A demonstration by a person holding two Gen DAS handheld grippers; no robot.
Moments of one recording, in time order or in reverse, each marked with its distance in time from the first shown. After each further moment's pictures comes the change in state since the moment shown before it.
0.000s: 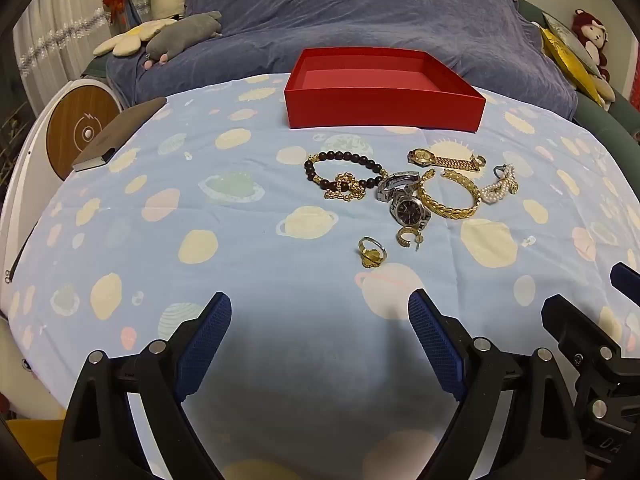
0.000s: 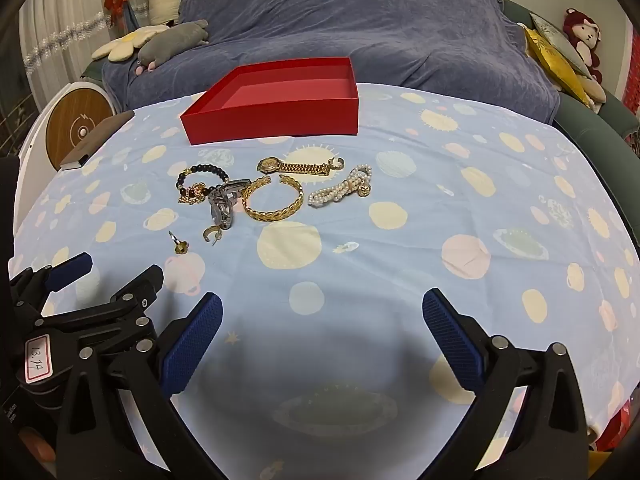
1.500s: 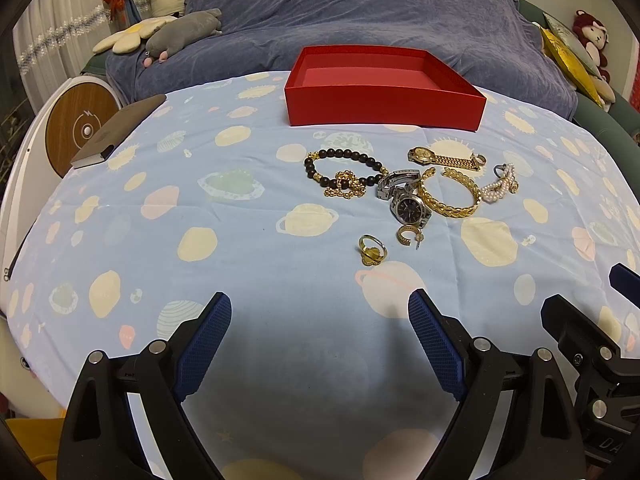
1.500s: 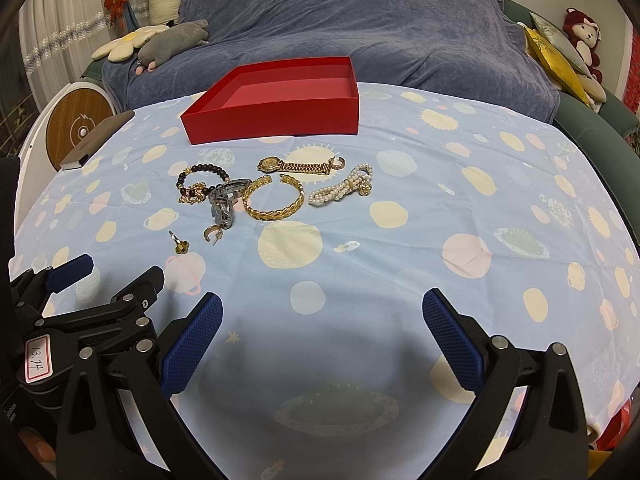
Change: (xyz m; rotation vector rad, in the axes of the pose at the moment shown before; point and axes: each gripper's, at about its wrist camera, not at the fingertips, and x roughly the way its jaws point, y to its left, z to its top) left arm 0.000 0.000 0.000 -0.007 0.005 -0.009; right arm 0.000 0.000 -0.001 0.001 0.000 0.001
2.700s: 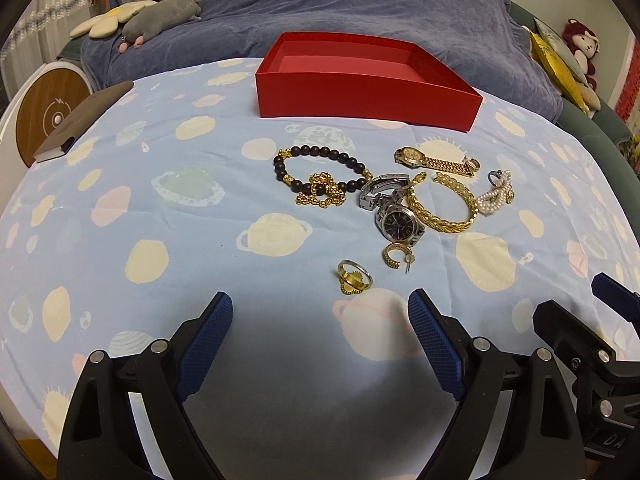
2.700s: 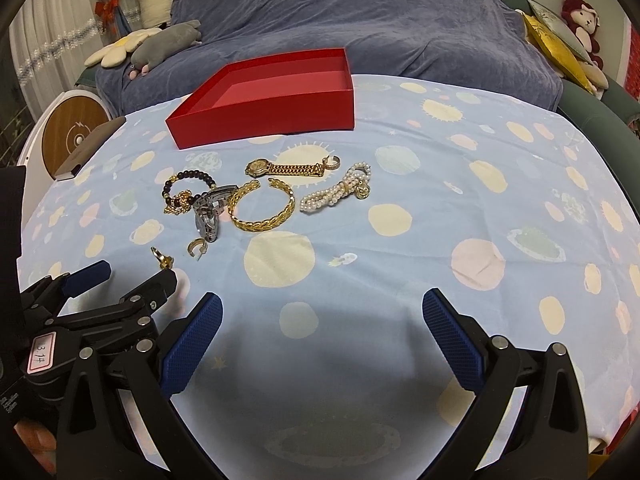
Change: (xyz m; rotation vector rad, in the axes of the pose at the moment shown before) left arm 0.036 -0.001 0.015 -0.022 0.037 -0.124; right arm 0.024 -0.012 0.010 0.047 0.021 0.022
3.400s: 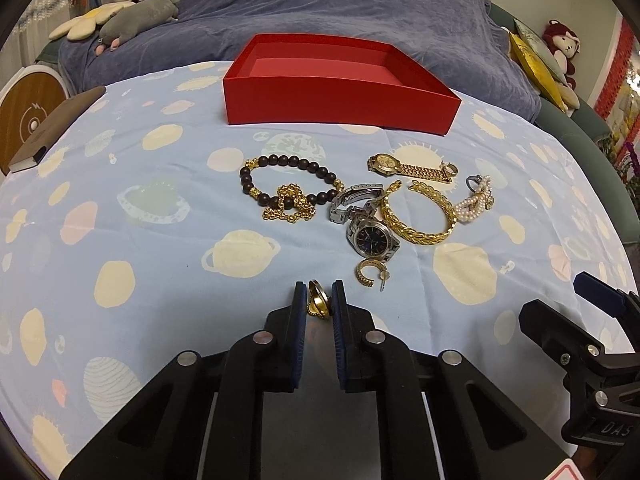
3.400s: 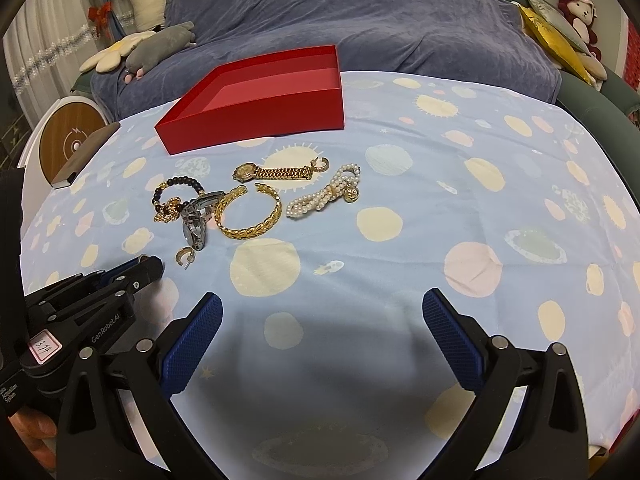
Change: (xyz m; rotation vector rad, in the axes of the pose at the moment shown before) left arm 0.007 -0.005 0.008 0.033 -0.007 -0.088; right arm 0.006 -0.008 0.005 0.011 0.010 0.005
